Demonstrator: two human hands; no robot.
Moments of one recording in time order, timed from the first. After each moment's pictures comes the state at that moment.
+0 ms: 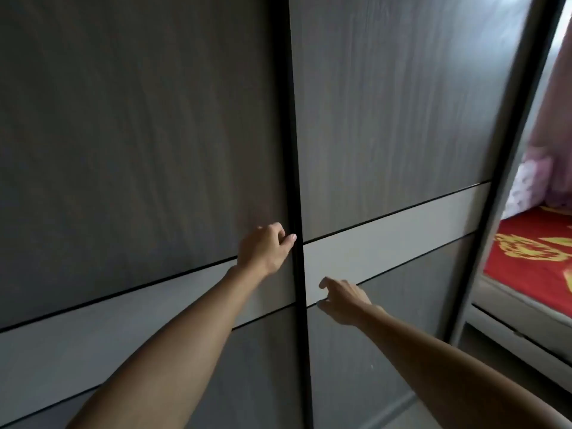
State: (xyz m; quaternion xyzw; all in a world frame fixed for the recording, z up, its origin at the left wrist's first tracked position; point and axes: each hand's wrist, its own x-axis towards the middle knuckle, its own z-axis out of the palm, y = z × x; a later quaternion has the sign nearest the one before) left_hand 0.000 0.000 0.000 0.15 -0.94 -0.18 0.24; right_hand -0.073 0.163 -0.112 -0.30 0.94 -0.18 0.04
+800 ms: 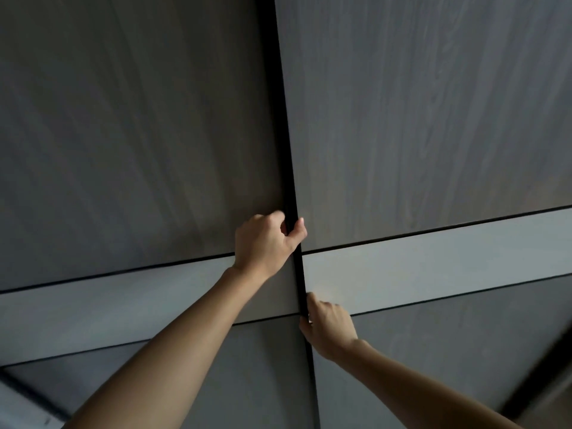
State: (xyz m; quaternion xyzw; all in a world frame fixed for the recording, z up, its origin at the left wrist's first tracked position) left_hand -0.021 -0.036 -0.018 0.23 -0.89 -0.05 0.39; right_hand -0.094 0.076 -0.188 -0.50 0.84 -0.23 -0.01
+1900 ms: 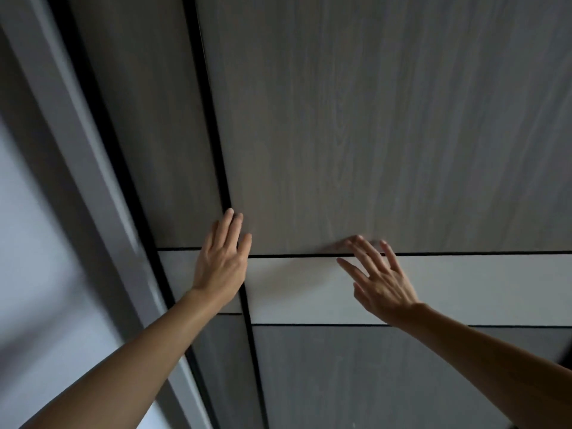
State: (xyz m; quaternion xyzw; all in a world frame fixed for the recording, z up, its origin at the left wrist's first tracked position) left_hand 0.340 -0.247 -0.039 0.28 -0.86 0.31 0.30; right_hand 0.078 -0.062 -0.098 -0.63 0.69 -0.09 -0.35
